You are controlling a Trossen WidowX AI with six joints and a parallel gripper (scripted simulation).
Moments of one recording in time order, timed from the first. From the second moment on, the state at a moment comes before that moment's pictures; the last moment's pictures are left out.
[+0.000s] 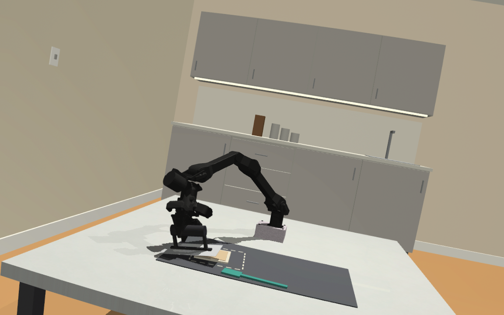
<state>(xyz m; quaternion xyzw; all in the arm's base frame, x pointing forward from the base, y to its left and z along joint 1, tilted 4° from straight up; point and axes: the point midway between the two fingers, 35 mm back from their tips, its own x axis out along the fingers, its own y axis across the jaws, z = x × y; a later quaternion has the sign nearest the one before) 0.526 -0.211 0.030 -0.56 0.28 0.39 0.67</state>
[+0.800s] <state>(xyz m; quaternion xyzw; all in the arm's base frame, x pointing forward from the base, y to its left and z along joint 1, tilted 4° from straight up) 0.517 -0.017 0.003 -0.37 0.52 0.37 0.67</state>
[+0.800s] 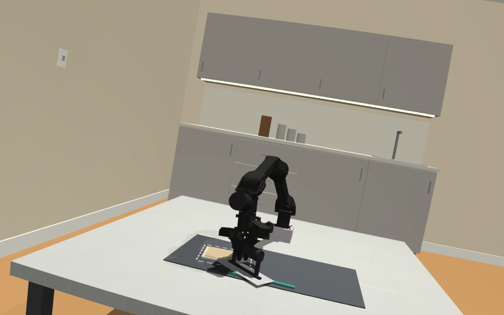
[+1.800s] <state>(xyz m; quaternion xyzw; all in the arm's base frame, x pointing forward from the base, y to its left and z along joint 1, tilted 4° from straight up) 0.417 0.165 0.007 -0.34 0.69 0.10 0.62</state>
